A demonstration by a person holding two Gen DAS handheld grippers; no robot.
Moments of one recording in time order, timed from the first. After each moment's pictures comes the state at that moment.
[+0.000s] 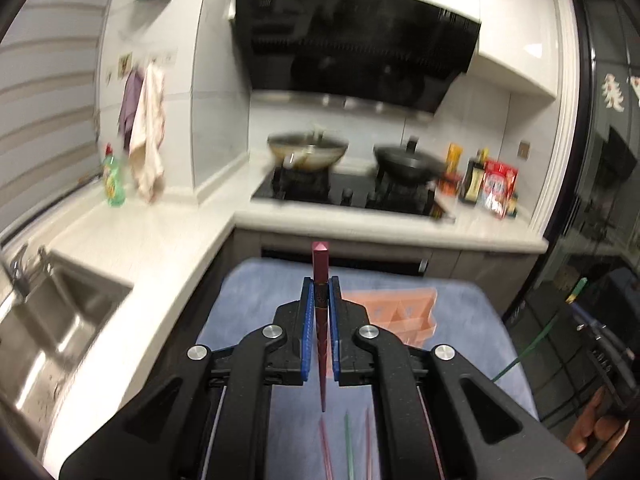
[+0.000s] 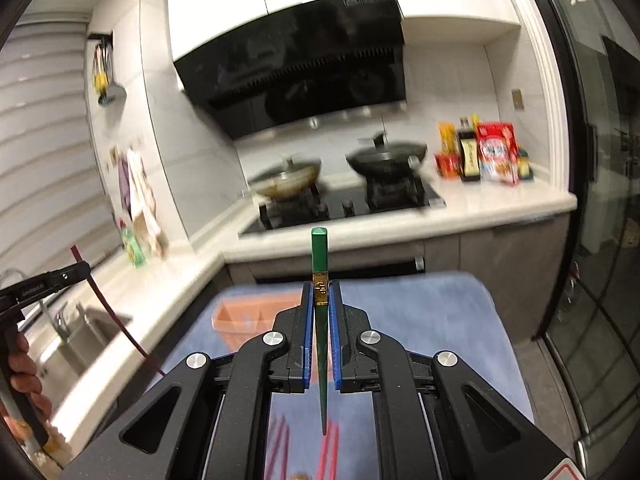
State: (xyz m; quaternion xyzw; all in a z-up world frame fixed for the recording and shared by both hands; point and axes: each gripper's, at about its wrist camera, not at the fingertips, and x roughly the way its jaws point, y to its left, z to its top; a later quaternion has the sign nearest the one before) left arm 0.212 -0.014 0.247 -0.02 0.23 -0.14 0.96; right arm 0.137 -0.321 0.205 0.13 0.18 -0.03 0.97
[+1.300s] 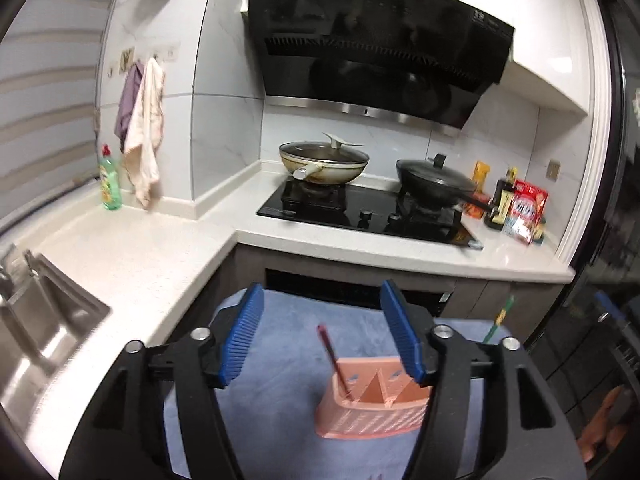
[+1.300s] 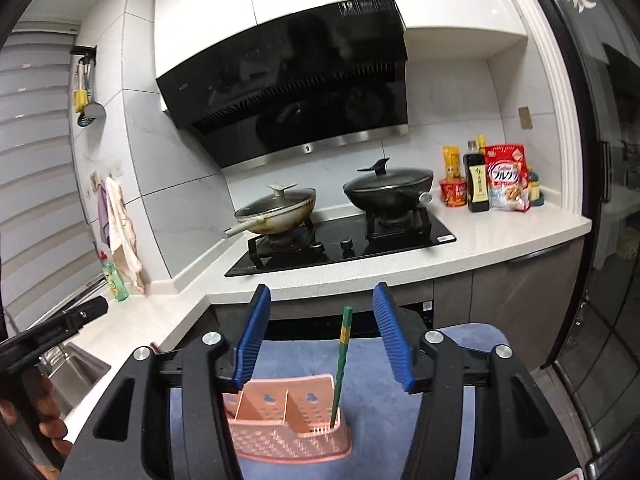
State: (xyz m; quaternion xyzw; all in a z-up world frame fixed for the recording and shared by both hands) left arm 0.291 -0.040 0.220 -0.02 0.23 -0.10 0.97; right arm 0.224 -0.329 0.217 0.12 0.15 -0.05 0.98
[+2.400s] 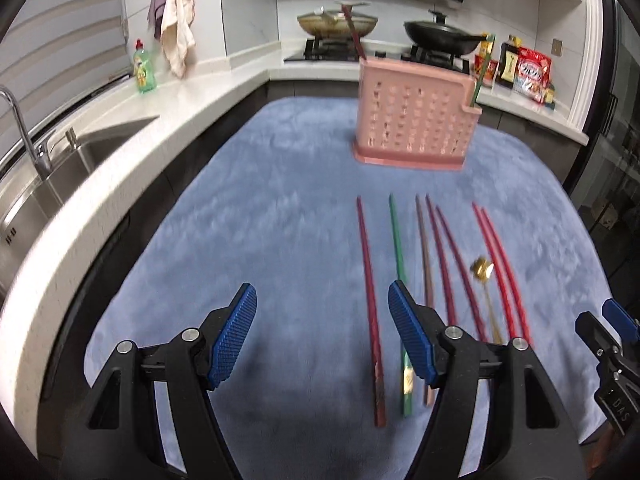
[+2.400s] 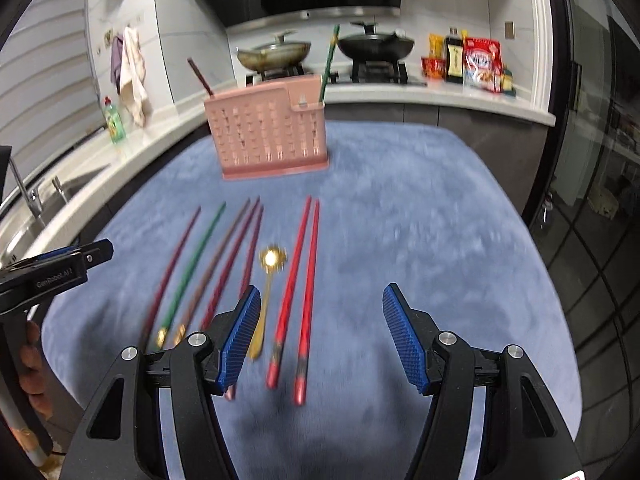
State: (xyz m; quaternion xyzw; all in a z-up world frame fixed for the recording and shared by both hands) left arm 0.088 -0.005 0.020 0.03 0.39 -0.06 0.92; right arm 0.005 -0.251 0.016 0.08 0.35 -0.06 0.93
